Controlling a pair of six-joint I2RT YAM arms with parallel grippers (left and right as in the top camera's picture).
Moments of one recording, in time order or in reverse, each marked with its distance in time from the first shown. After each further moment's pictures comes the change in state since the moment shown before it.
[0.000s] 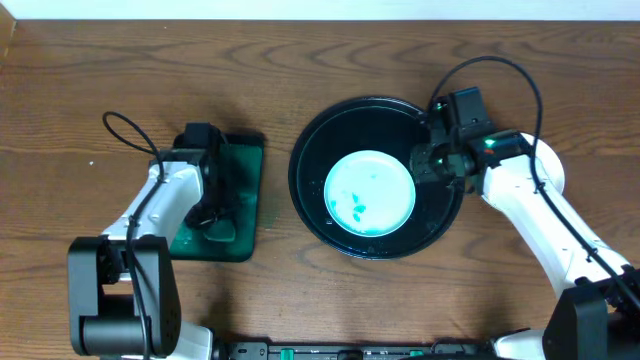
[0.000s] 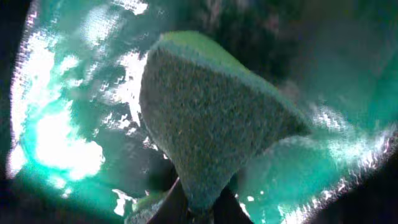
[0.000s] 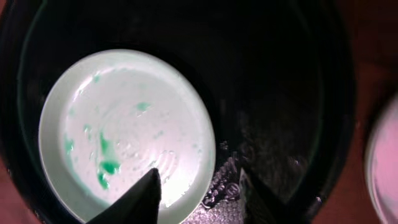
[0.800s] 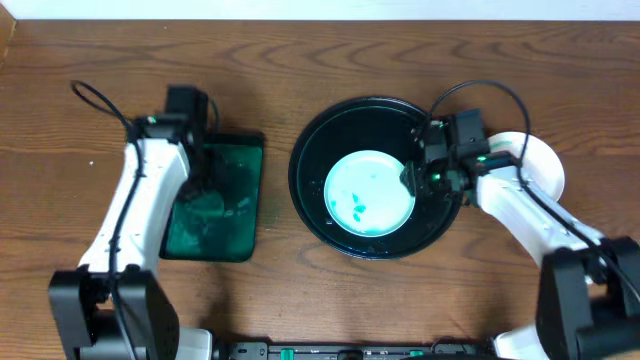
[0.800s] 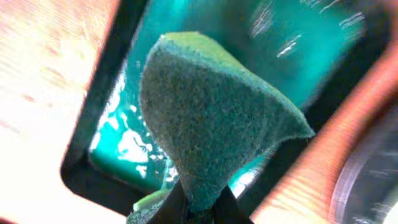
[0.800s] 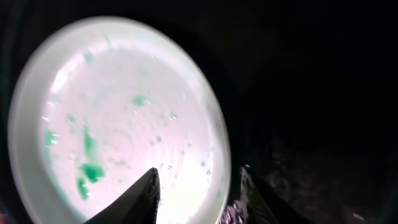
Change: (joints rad) left arm -0.001 -0.055 0.308 -0.260 -0.032 0.000; right arm -0.011 0.093 -0.198 0.288 -0.170 -0.131
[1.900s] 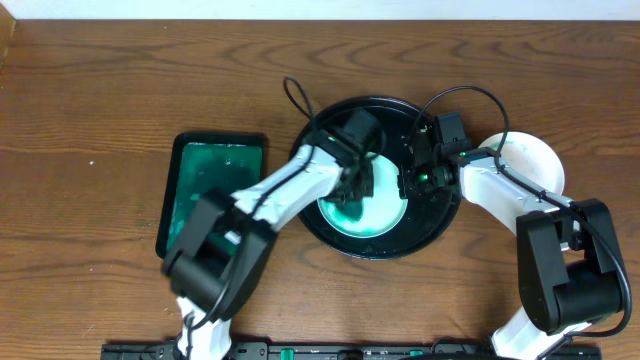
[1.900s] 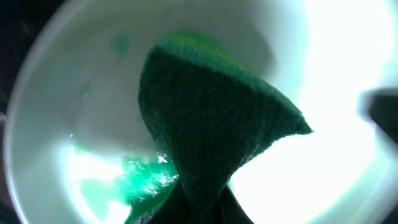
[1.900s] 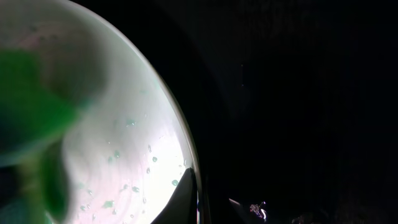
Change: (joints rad) left arm -0.642 0.390 0.064 0.398 0.175 -0.201; right arm 0.017 0.143 0.028 0.030 -0.012 0.060
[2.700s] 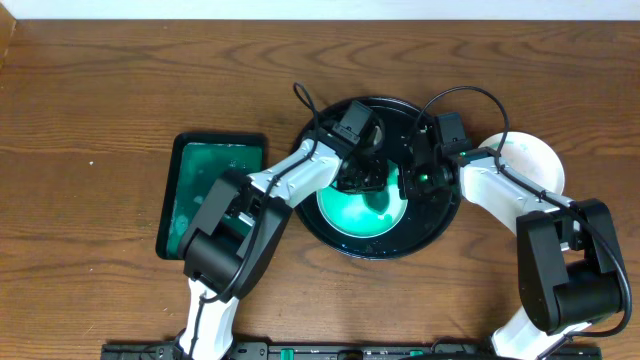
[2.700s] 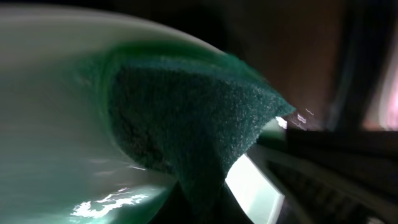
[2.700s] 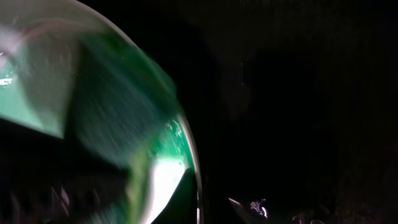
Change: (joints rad) left arm 0.039 0.100 0.017 0.272 0.402 0.017; right arm 0.000 0.000 0.001 -0.007 -0.001 0.000
